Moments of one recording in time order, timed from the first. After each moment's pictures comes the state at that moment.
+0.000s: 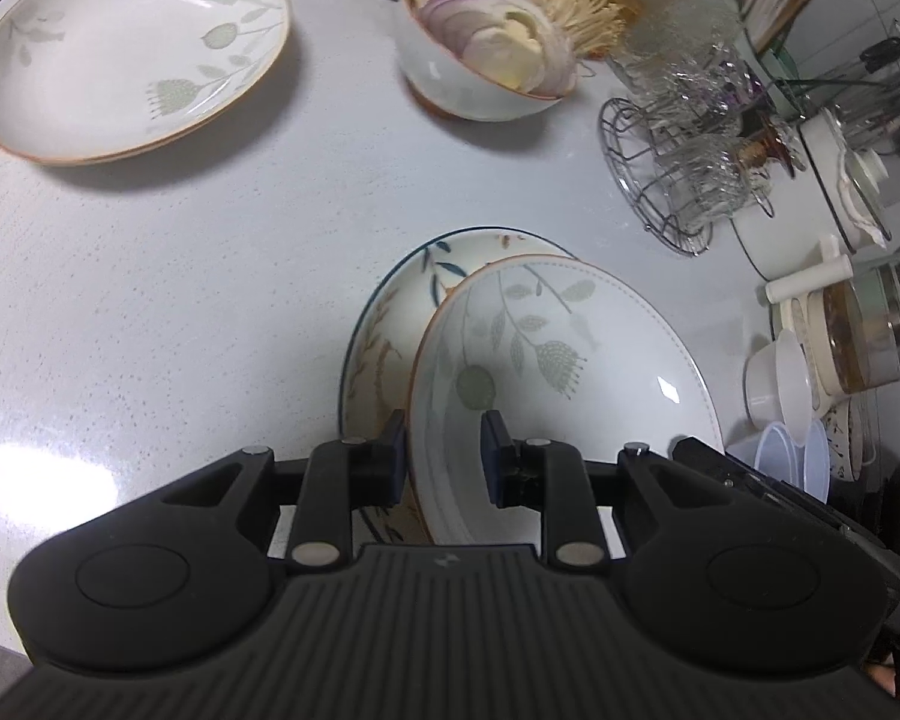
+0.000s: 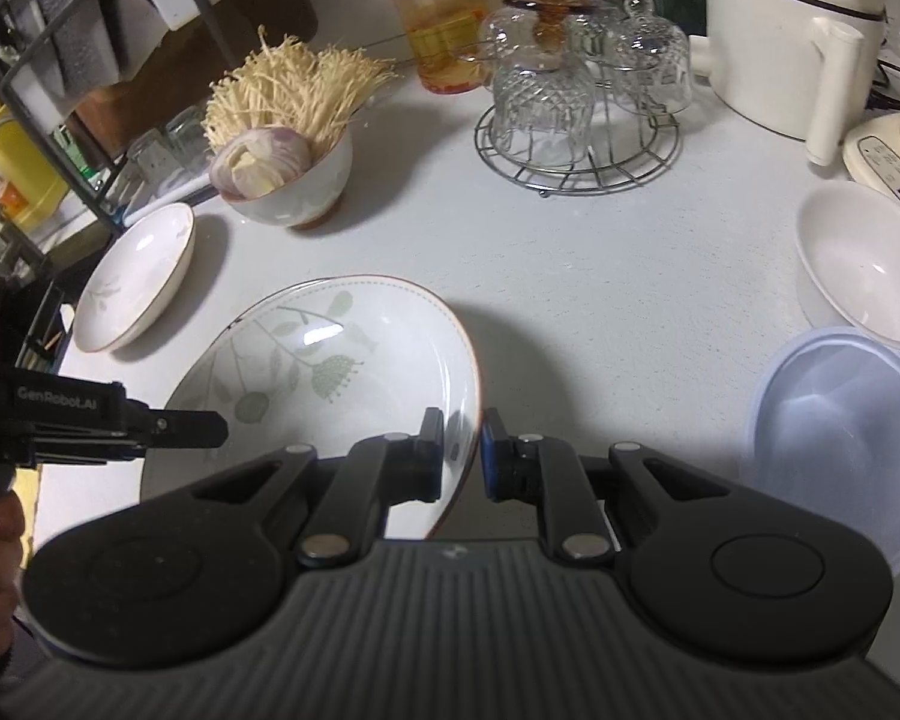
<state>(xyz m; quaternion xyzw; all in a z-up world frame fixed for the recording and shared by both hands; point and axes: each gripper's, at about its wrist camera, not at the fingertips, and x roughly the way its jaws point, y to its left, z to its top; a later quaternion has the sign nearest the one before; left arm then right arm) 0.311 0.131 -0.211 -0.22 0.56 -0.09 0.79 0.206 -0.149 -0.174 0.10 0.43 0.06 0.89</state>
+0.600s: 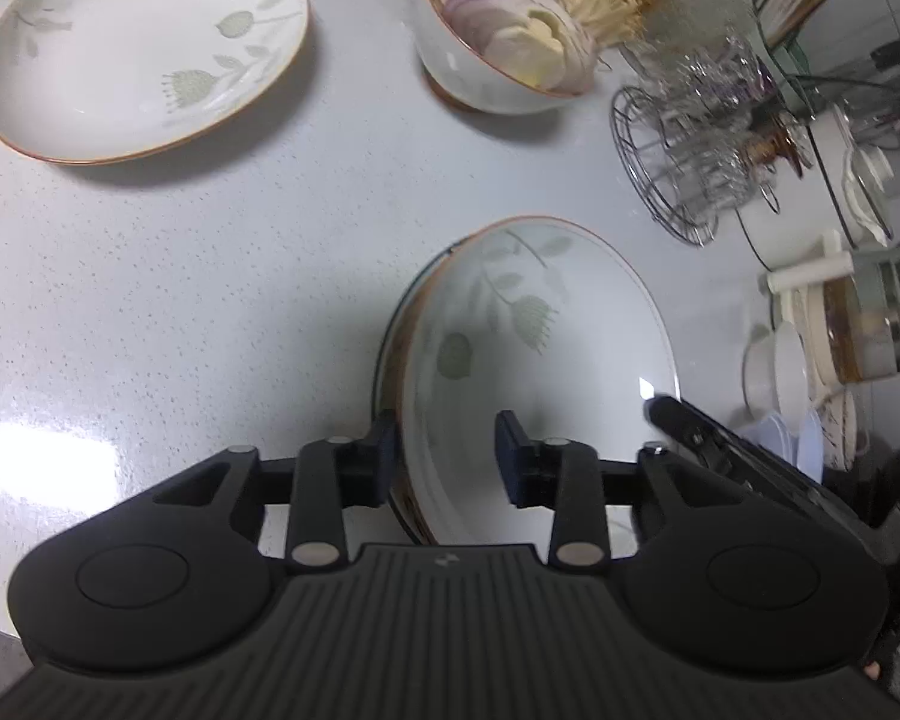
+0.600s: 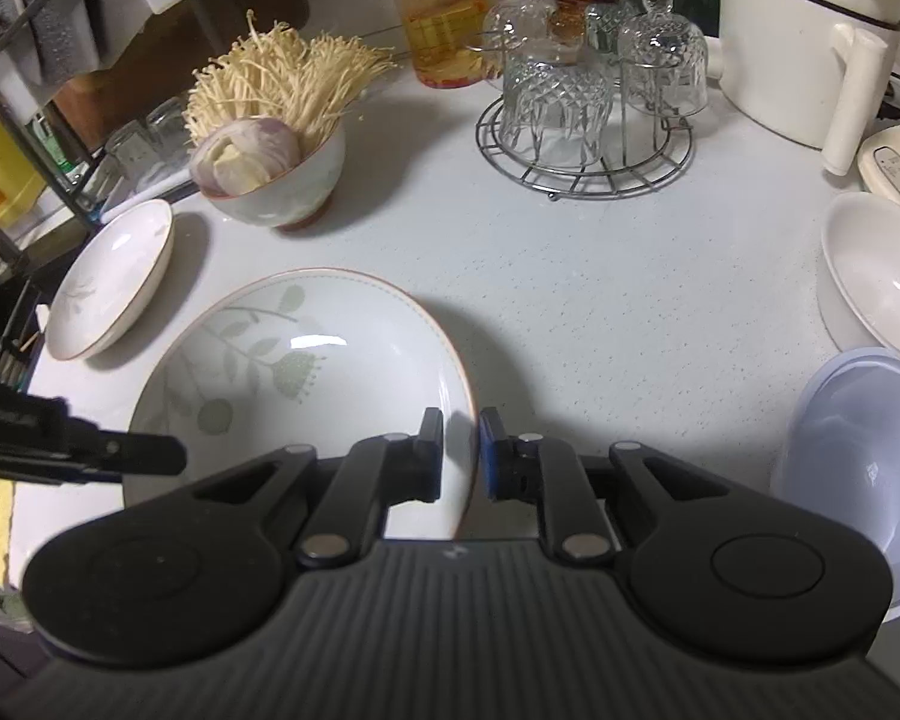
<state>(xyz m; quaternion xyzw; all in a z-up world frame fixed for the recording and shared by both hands) 0.319 0.142 -0.206 -0.22 0.60 -0.11 0.76 0.226 -0.135 -0.184 0.09 0.43 0.03 0.90</state>
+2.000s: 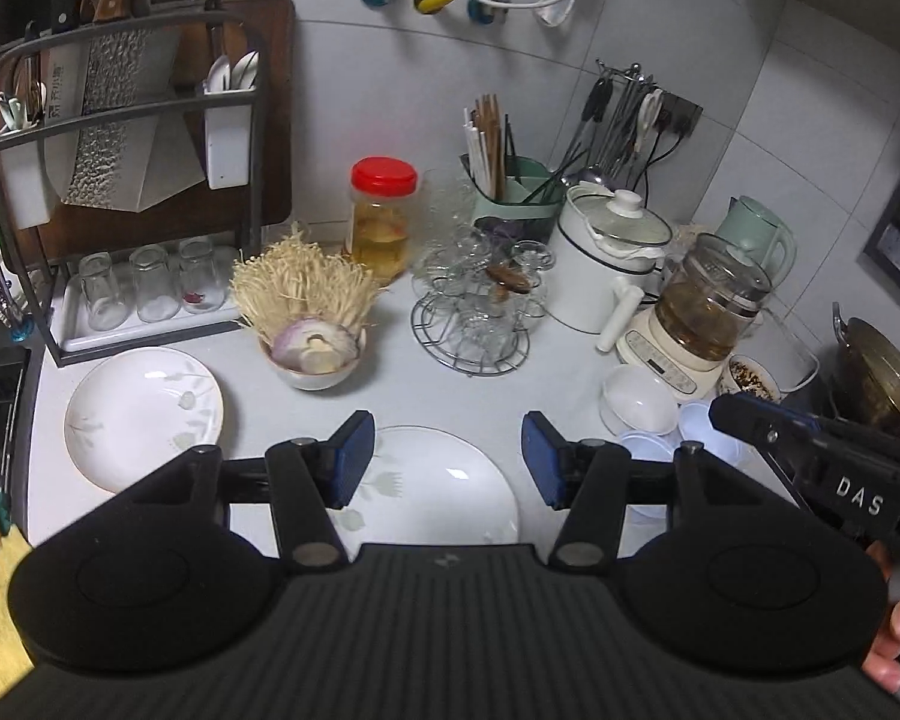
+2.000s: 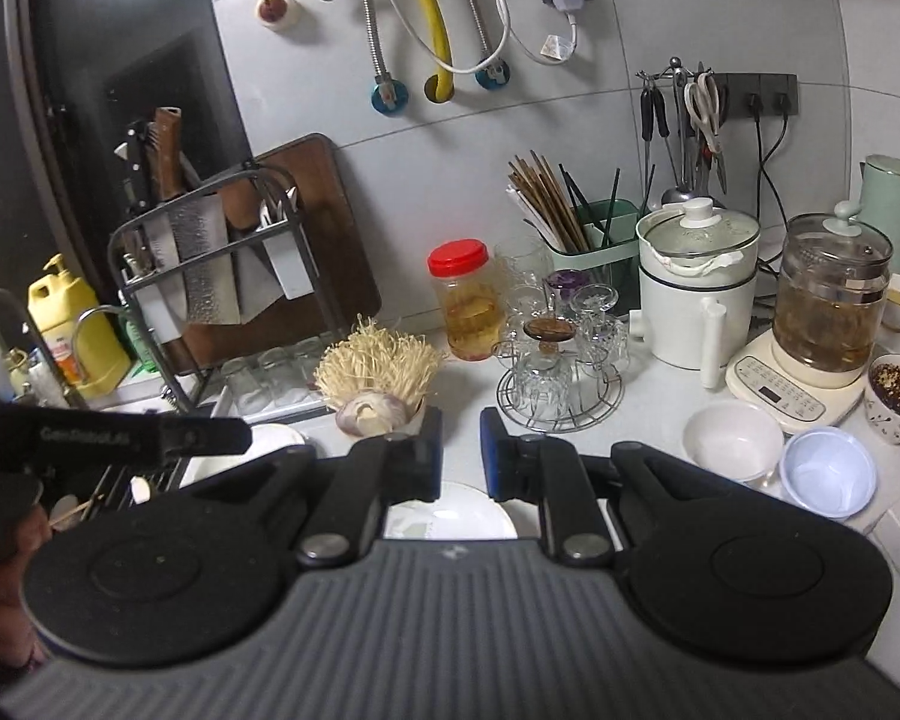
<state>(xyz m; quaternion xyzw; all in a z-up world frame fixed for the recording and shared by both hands) 0.188 0.110 0.018 -0.04 0.36 -0.21 0.91 0.055 -0.115 -0.002 0.10 0.22 0.00 0.97</state>
